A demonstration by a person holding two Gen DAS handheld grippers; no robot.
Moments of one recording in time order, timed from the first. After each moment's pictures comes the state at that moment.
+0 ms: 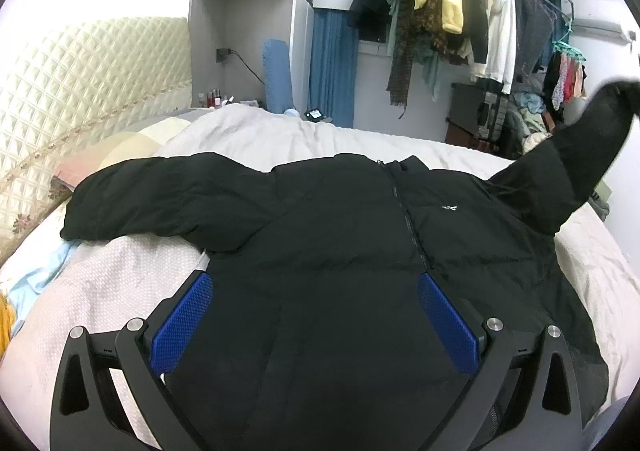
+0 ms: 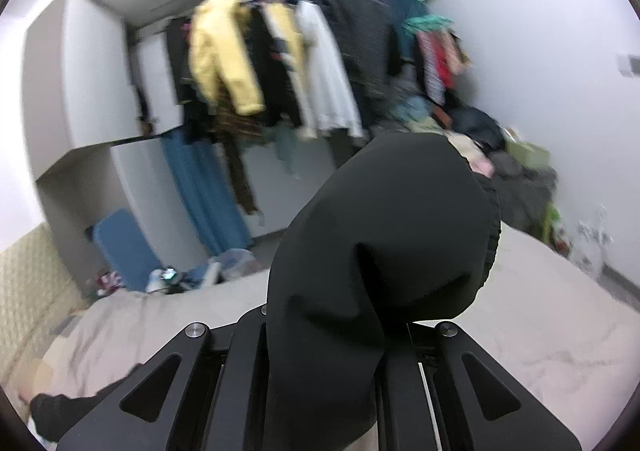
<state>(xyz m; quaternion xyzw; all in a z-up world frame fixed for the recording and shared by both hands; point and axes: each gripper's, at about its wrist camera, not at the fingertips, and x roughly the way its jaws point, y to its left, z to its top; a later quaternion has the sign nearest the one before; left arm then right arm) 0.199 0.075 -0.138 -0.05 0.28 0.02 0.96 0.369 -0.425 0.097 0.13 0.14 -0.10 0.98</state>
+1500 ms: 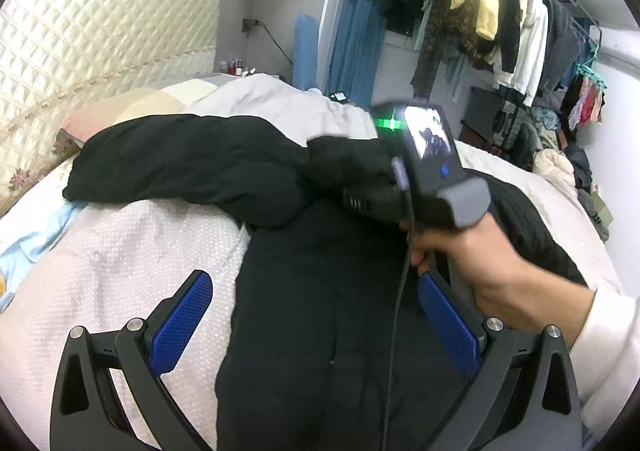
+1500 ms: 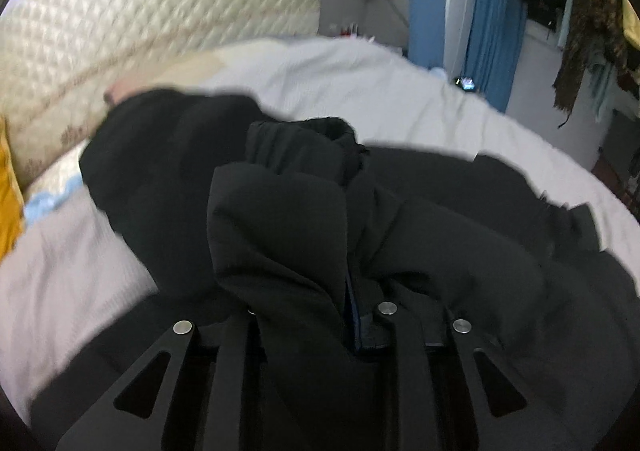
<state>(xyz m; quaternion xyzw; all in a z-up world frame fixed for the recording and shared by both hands) 0.206 0.147 -0.163 -0.10 0.32 0.03 0.94 0.450 0.102 -0.224 -0.14 0.37 0.28 0.87</state>
